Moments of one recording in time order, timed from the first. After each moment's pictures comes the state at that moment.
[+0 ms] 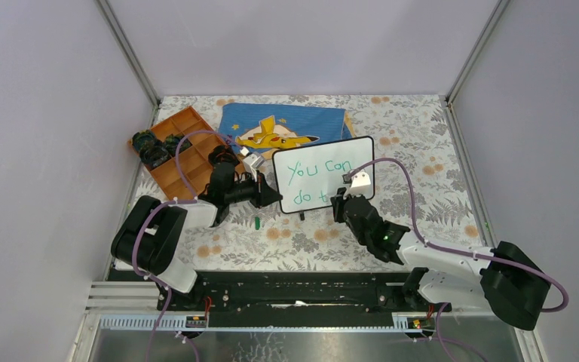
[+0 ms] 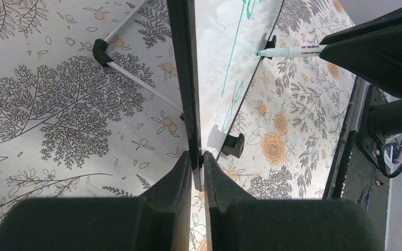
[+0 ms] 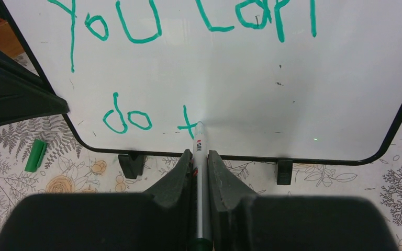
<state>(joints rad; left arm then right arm) -0.33 1.56 0.51 0.65 0.73 -0.28 0.91 1.12 0.43 0.26 0.54 0.41</state>
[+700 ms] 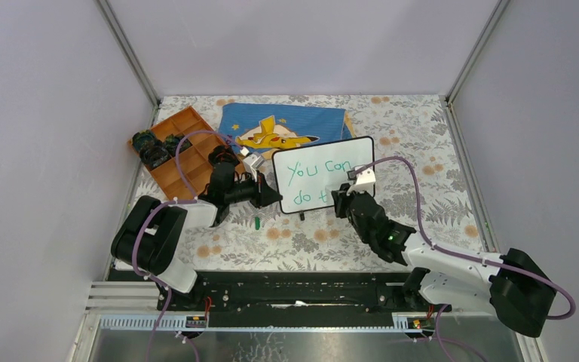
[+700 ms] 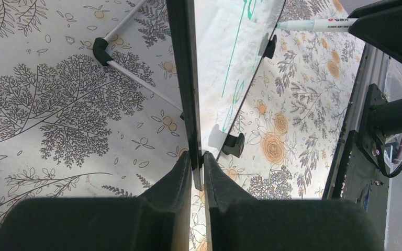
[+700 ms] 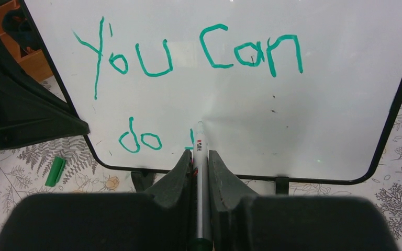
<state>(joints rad) -0.33 1.56 0.51 0.64 0.73 -0.28 0.90 1.04 0.43 0.27 0.53 0.37</state>
